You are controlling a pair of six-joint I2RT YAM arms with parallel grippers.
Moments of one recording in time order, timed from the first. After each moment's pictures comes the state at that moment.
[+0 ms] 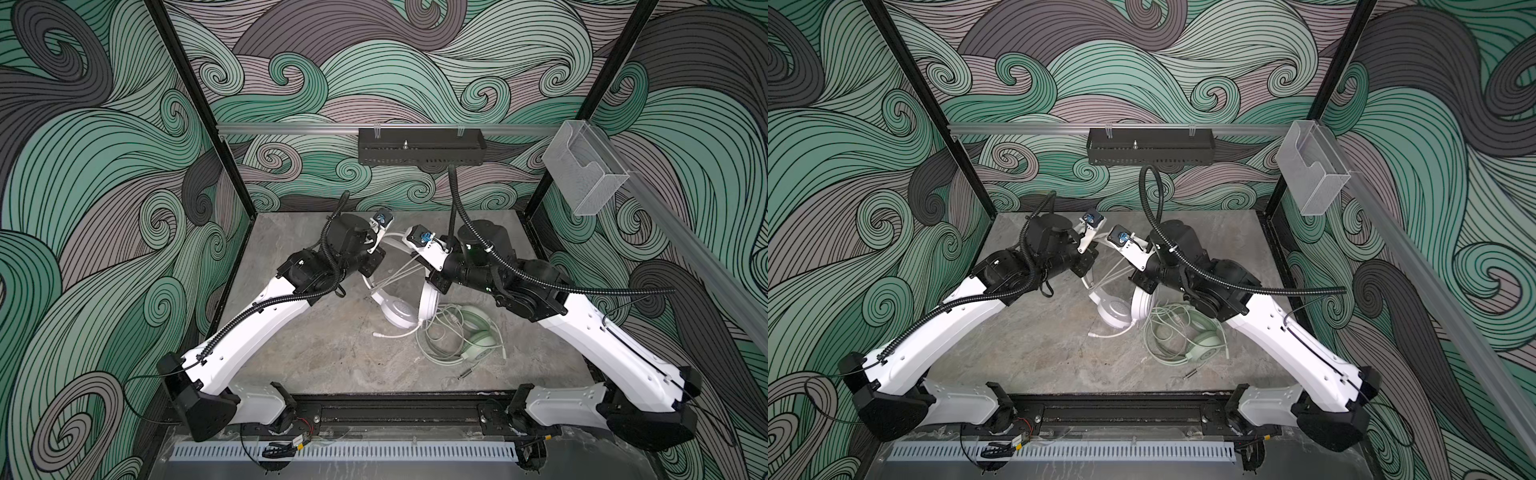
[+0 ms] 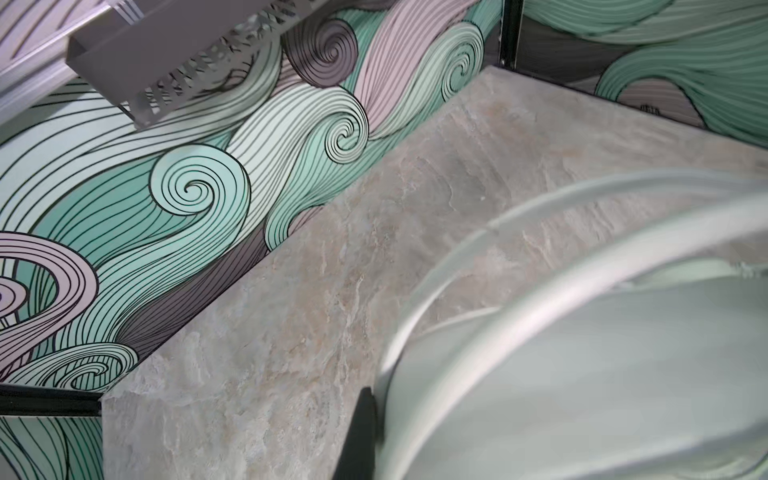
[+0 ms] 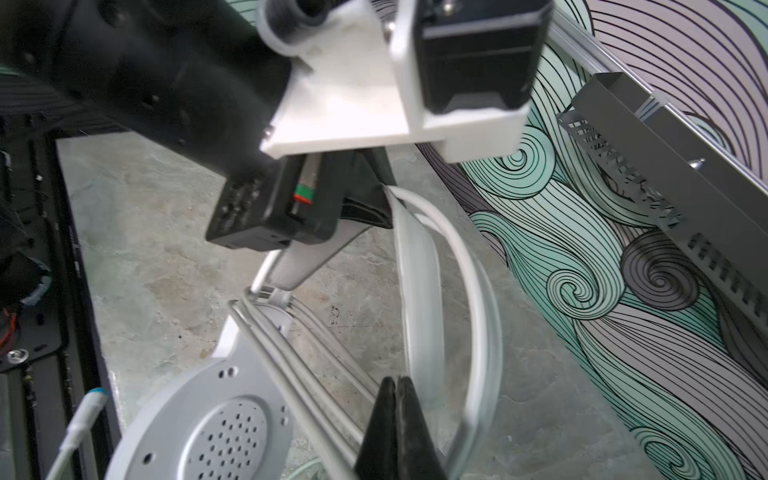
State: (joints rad) left arm -0.72 1.32 1.46 -0.70 -0.22 0.19; right arm 0.88 1.27 1.58 -0.80 0.09 -0.41
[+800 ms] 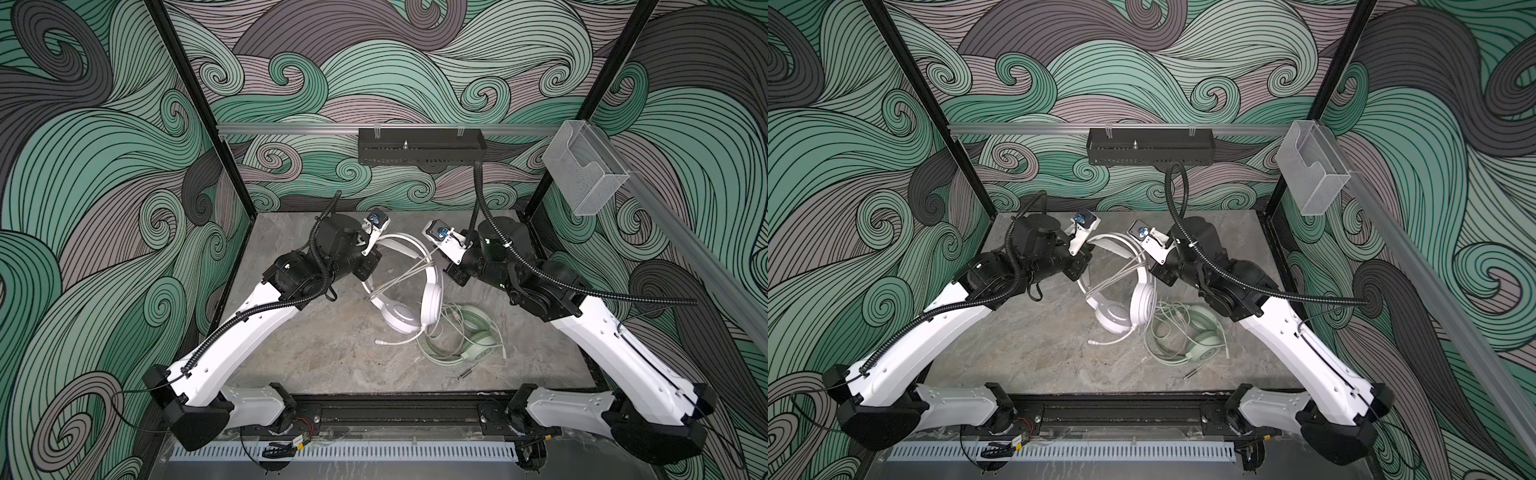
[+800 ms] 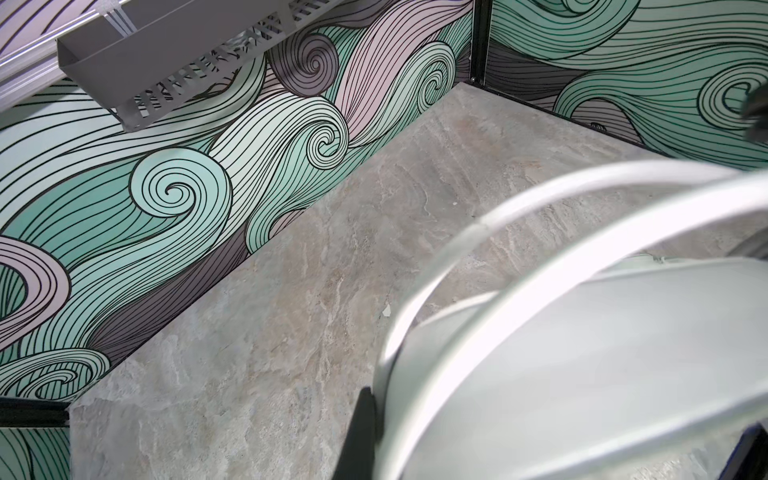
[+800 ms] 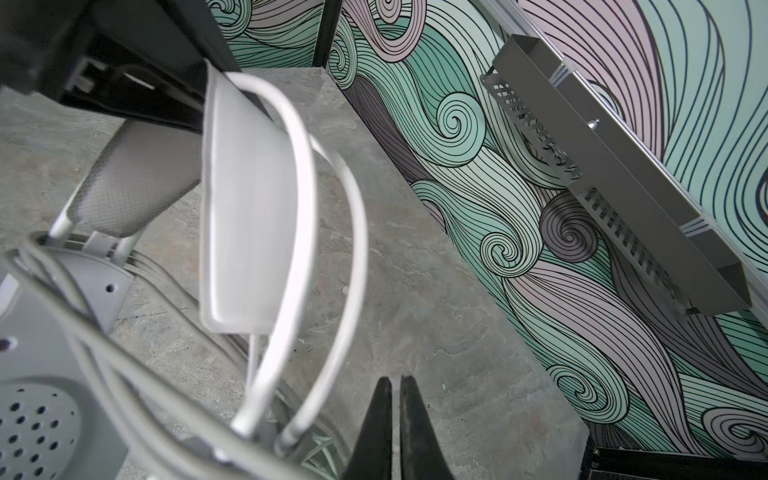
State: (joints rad) left arm -0.71 1.28 1.51 -0.78 -0.16 0.18; right arm 0.76 1.21 1.53 -0.79 0.14 -0.47
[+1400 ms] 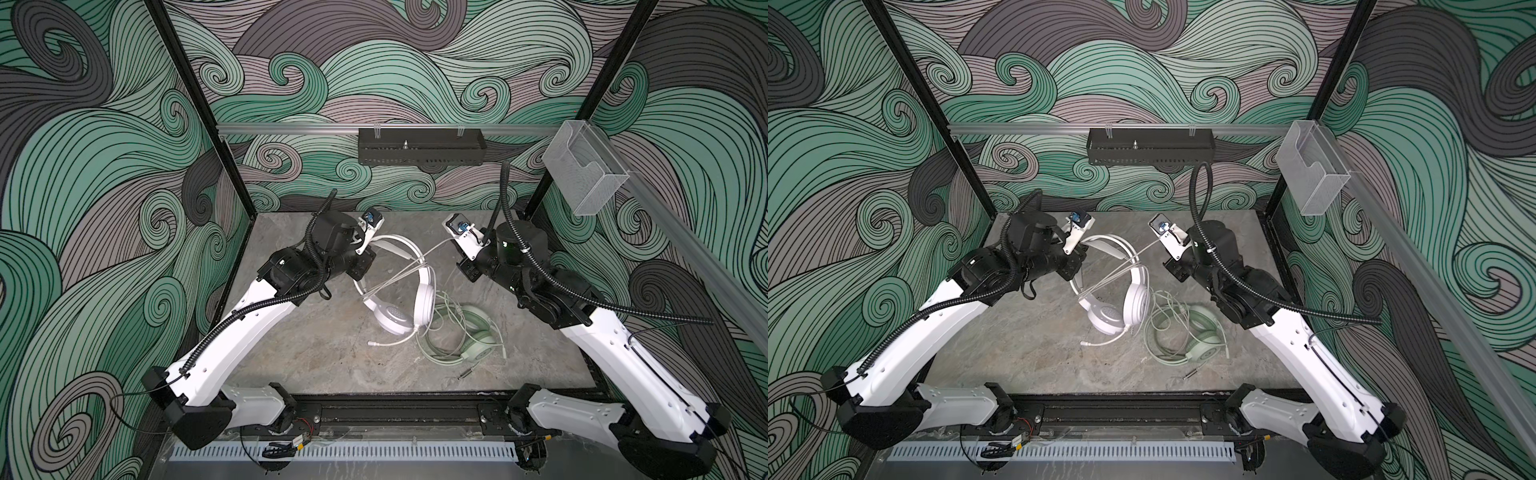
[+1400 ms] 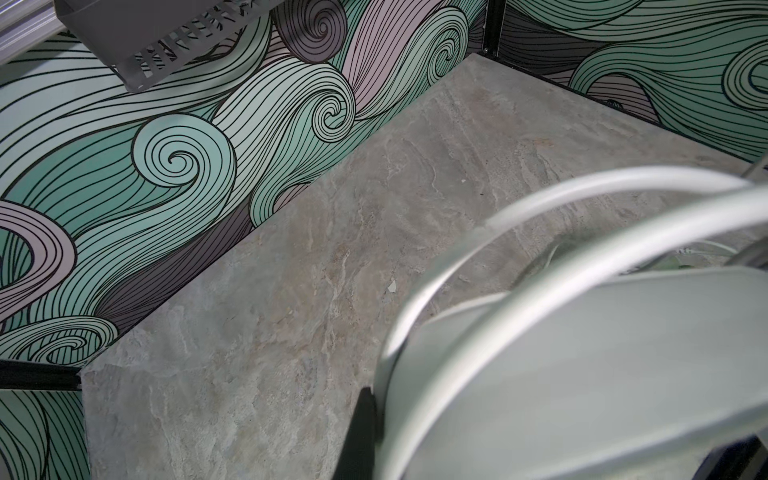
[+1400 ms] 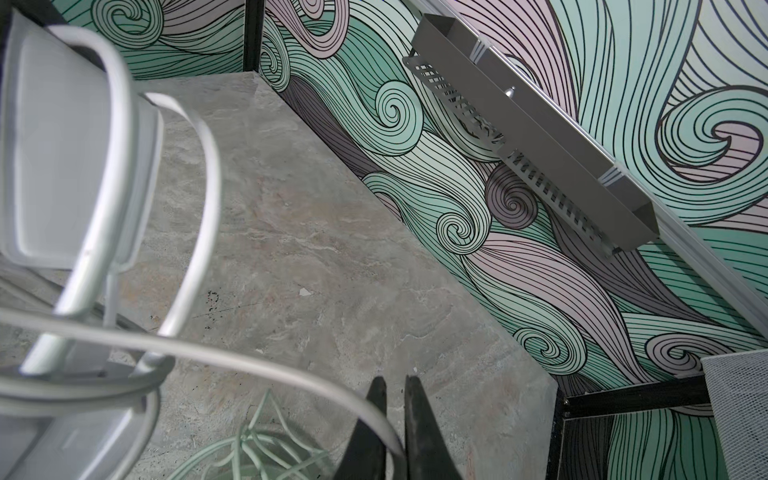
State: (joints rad) left arm -0.68 1.29 1.55 -0.86 -0.13 0.14; right arm 0.66 1.13 1.42 -0.70 0.20 -0.42
